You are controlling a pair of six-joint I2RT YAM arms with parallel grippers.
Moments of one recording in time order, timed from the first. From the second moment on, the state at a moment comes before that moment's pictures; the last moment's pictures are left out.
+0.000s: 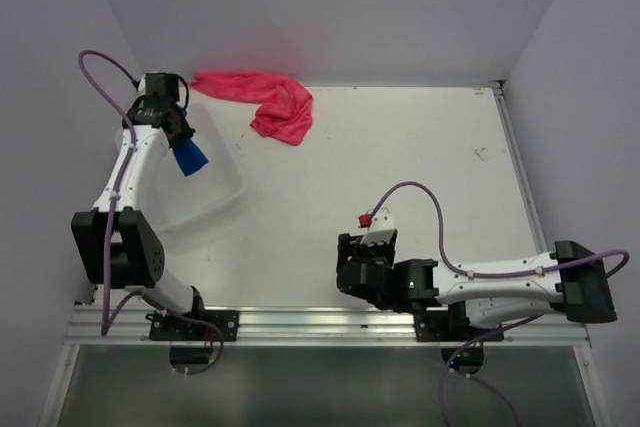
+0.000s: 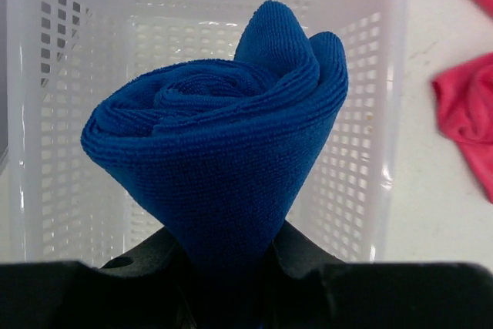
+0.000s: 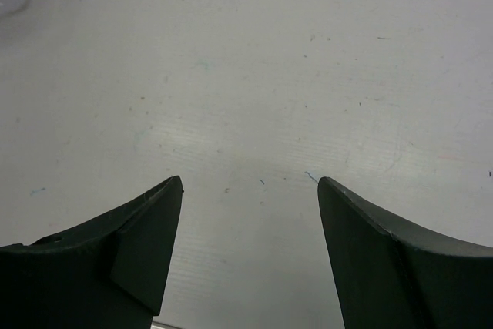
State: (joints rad) left arm 0.03 1.54 1.43 -0.72 -0.32 -0.45; right arm 1.47 1.15 0.67 -0.42 1.02 1.00
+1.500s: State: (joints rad) left arm 0.17 2.10 1.61 -0.60 -0.03 -0.35; right arm 1.14 1.35 0.71 -0.20 0.68 0.76
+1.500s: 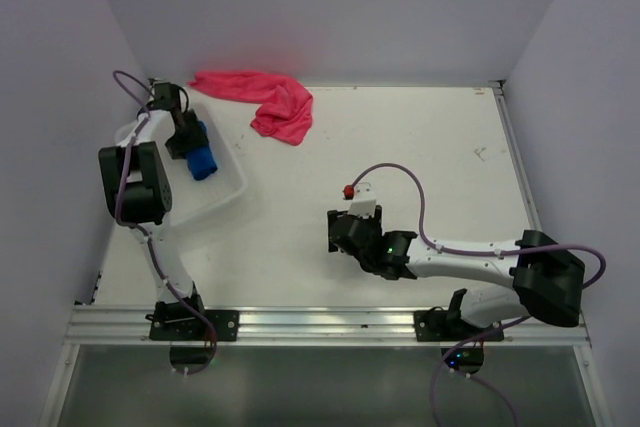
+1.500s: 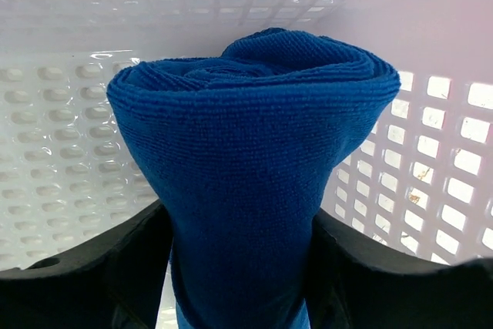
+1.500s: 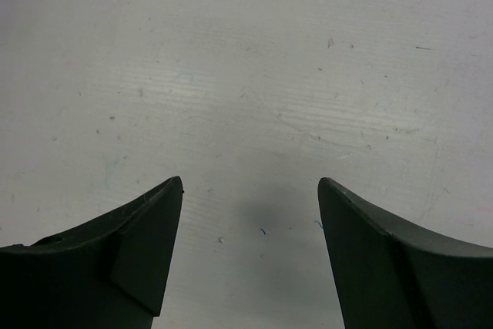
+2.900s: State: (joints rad) left arm -0.05 1.28 1.19 -0.30 0.07 -0.31; right arm 0.77 2.10 1.69 -0.25 0.27 0.54
